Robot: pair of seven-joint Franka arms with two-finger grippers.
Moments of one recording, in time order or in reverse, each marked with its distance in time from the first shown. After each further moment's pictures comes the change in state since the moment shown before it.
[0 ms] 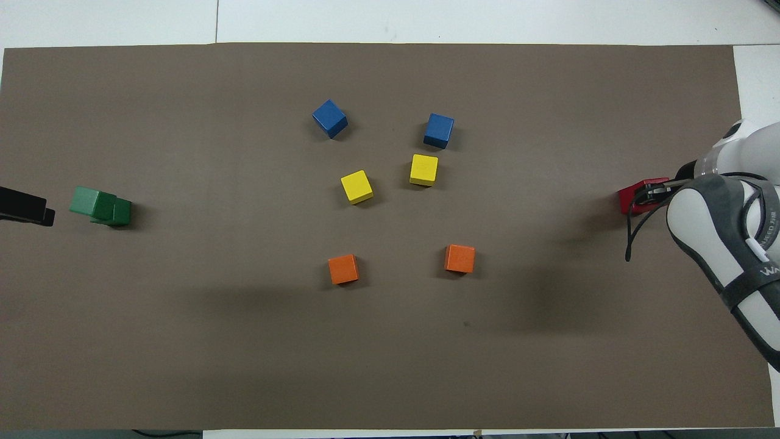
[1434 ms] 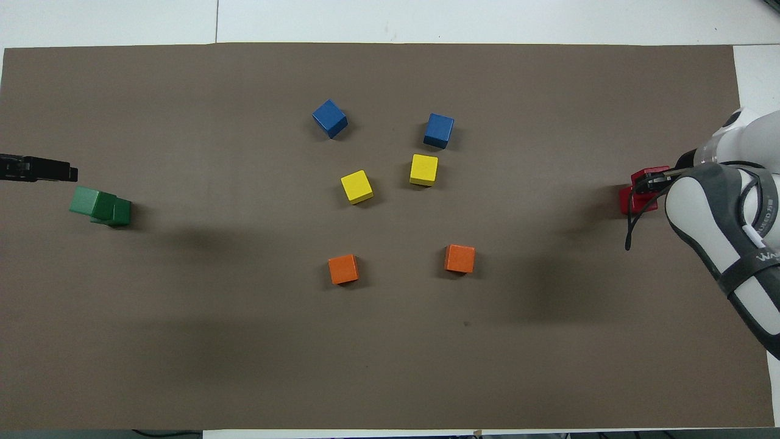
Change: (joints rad) left arm 0.100 0.088 0.000 -0.195 -0.085 0.467 0.123; right arm 0.001 0.045 -0.001 0.054 -0.001 0.016 -0.015
